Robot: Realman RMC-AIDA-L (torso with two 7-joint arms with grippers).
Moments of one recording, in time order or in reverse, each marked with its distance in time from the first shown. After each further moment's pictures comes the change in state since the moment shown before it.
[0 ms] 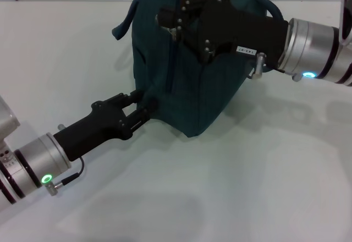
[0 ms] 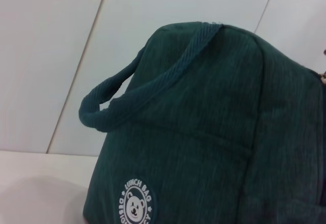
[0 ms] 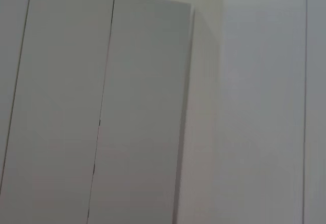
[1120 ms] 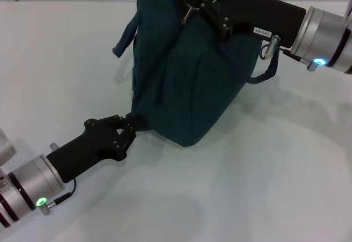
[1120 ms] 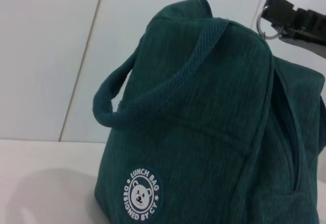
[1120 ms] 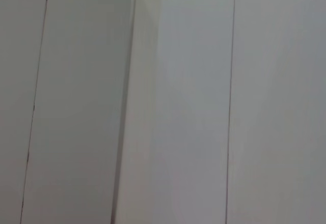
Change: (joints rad) left arm 0.065 -0.002 0.011 -0.022 -0.004 0.010 0.130; right arm -0.023 -0.003 0.072 0.007 0.009 0.112 -0.009
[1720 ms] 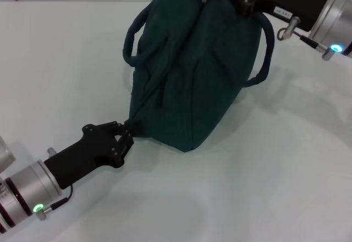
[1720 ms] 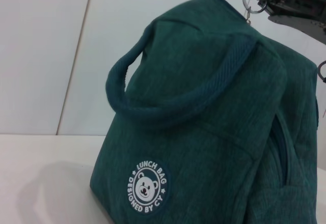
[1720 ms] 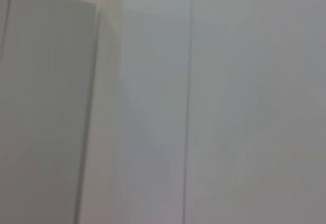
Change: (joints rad) left arm 0.017 0.006 0.026 0.004 -0.002 0.000 0.024; right arm -0.022 0.002 0.105 0.001 0.013 -0.002 0.000
